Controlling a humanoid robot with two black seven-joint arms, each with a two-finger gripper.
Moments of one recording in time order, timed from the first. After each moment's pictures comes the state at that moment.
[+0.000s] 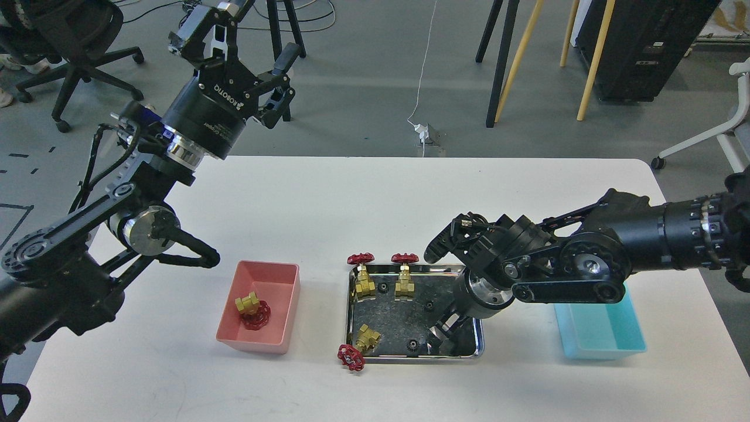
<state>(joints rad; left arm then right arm) -0.65 0.48 -0.74 -1.37 0.34 -0.18 -0.49 1.39 -0.17 -0.57 1.27 -1.13 0.49 -0.13</state>
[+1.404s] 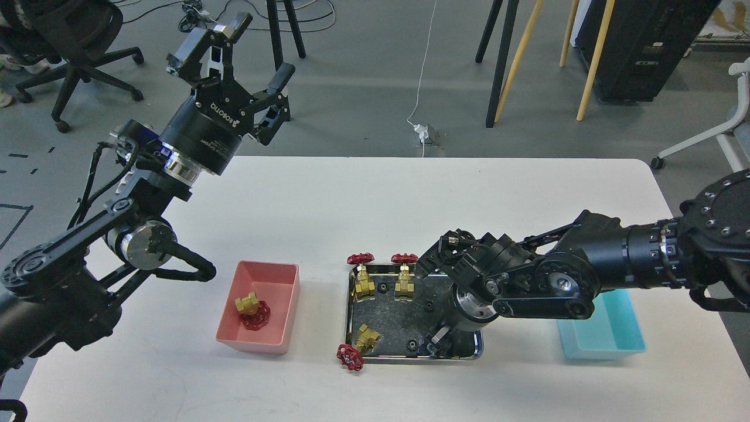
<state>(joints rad) -0.59 0.48 -0.76 -1.37 0.34 -0.19 -0.49 1.30 -0.08 -0.57 1.16 -1.13 0.49 -0.14</state>
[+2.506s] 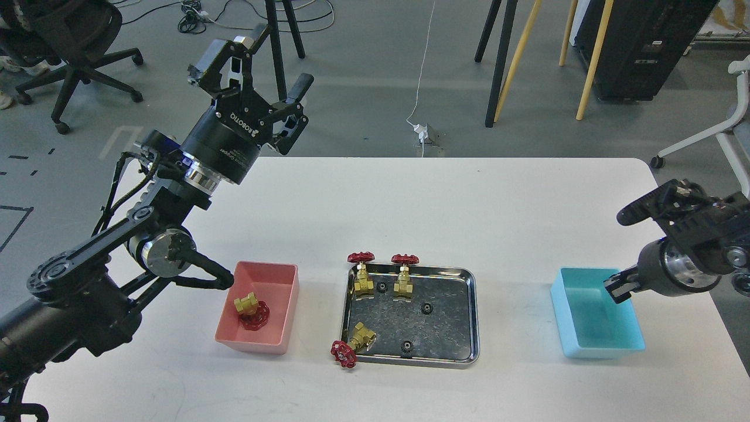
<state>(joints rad) -0.58 0.42 -0.75 -1.37 0.34 -0.19 -0.49 1.41 -0.95 -0.56 1.55 -1.38 0.49 -0.17</state>
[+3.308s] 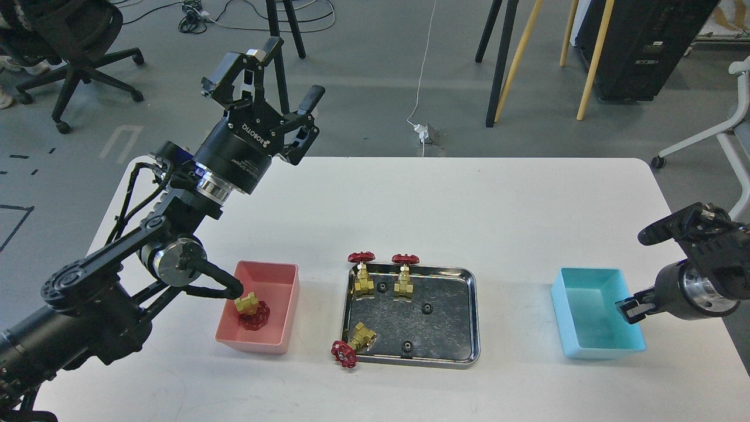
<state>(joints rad) -0.56 0.39 -0.74 -1.37 0.35 -0.19 -0.49 1.30 -0.99 -0.46 1.56 -1.39 0.49 -0.16</state>
